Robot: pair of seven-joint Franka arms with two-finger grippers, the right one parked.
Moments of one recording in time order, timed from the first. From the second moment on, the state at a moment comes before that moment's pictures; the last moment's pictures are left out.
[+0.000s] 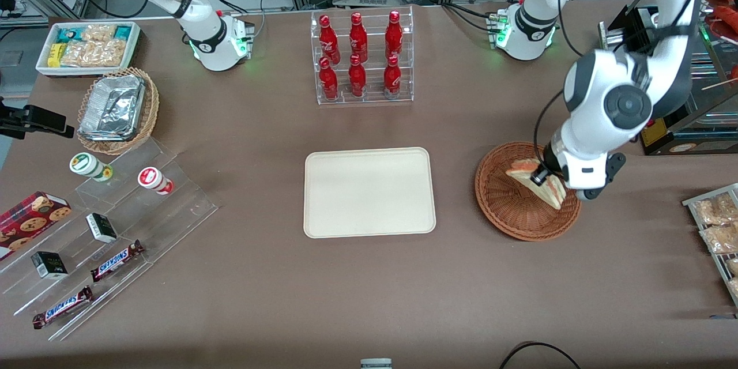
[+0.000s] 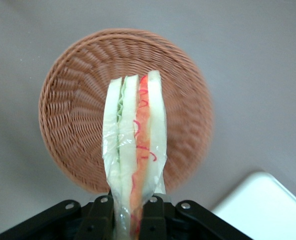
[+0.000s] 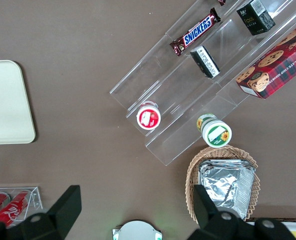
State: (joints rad) arm -0.18 0.12 -0.11 -1.90 0.02 1.97 -1.01
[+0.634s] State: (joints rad) arm -0.57 0.47 -0.13 -1.51 0.02 1.93 -1.02
